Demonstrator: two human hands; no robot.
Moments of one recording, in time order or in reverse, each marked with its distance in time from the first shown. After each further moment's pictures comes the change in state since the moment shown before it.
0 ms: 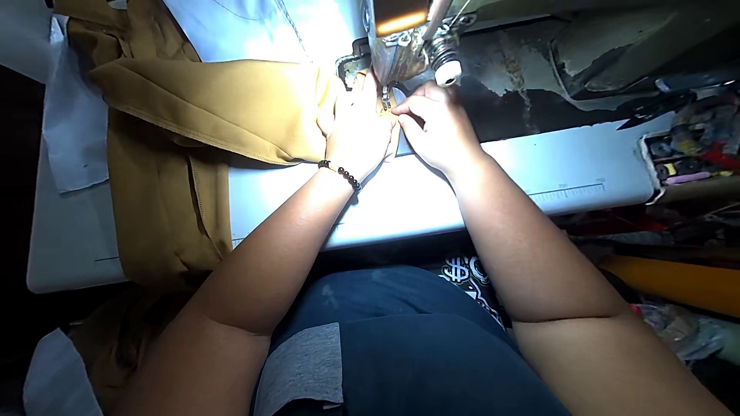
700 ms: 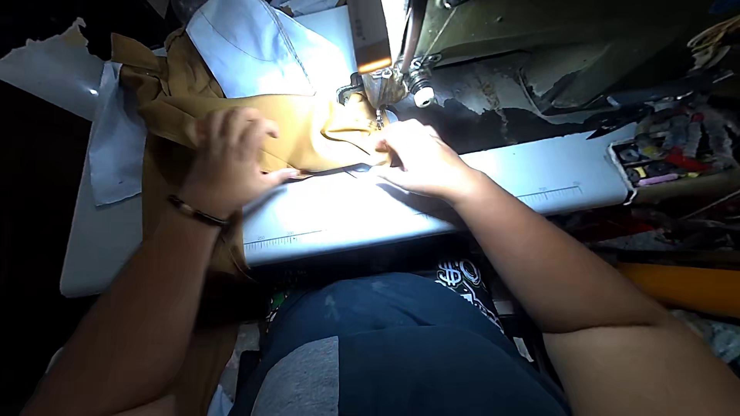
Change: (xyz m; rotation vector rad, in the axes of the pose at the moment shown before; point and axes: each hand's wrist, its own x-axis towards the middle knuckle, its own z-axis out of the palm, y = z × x) left_hand -0.068 -0.115 -0.122 0.395 0.220 0.462; right_hand -0.014 -0.031 -0.024 -0.051 -0.276 -0.182
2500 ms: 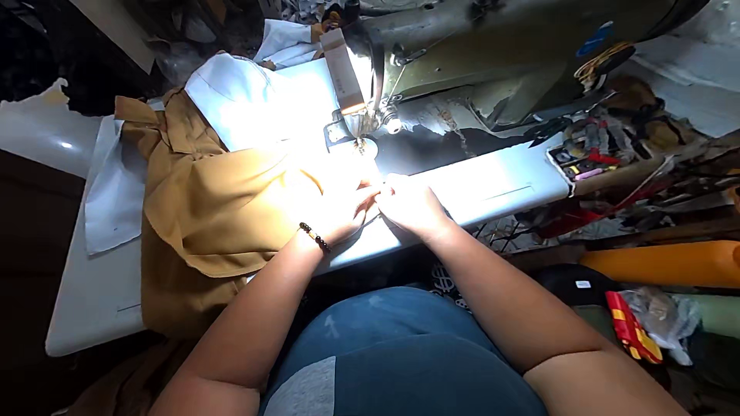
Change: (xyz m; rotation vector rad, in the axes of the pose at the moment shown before) left_hand 0.031 0.102 0.096 -0.487 -0.058 0.285; right_hand -0.039 -0.046 0.021 0.024 0.174 0.462
